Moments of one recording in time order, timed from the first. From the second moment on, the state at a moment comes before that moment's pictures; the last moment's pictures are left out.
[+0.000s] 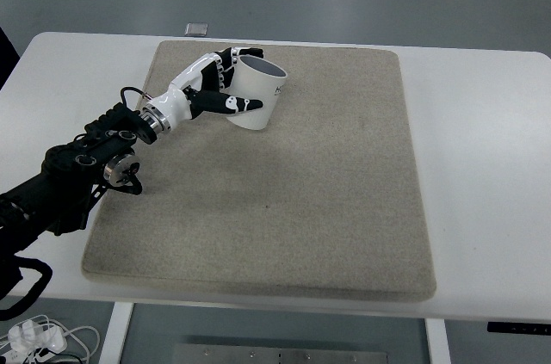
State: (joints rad) left arm -0.89 0.14 -0.40 -0.45 0.57 -0.33 -0.61; right arm 0.00 0.00 -0.01 0.19 -0.03 -0.01 -0.03
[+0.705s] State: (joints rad) left arm -0.90 0.16 -0.40 -0.46 0.56 -0.46 -0.61; right arm 0.00 0.00 -0.01 0.19 -0.03 -0.01 -0.03
